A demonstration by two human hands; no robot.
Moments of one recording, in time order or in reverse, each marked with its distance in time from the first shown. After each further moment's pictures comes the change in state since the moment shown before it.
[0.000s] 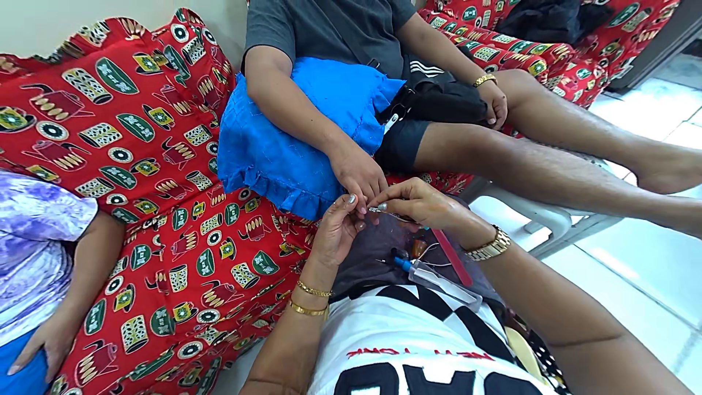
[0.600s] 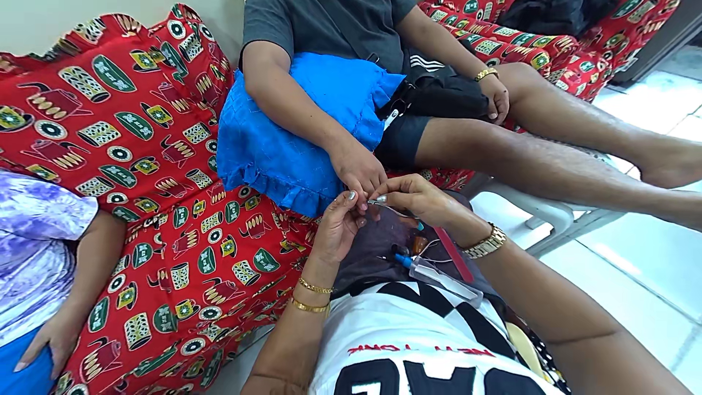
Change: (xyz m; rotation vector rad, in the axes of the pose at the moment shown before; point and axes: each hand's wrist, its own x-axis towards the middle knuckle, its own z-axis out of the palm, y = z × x) left_hand 0.000 -0.003 0.001 0.013 0.006 0.007; right_hand 0.002 0.007 0.005 0.214 0.057 0.056
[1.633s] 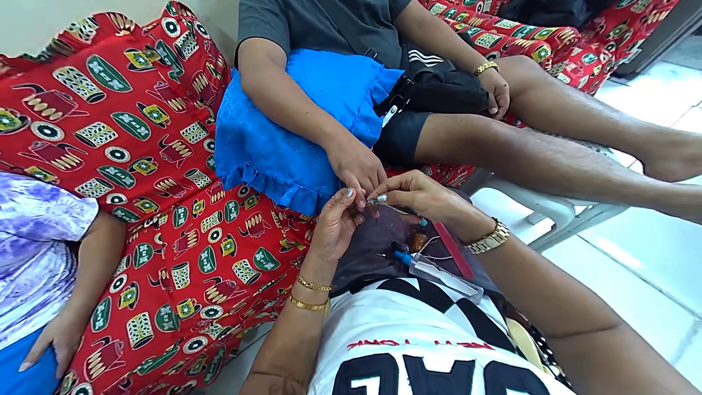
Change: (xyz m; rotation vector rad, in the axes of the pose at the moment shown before) left_hand 0.001 0.001 -0.001 0.016 -0.027 0.018; right_hand 0.002 -0.001 -0.009 -0.046 -0.082 -0.026
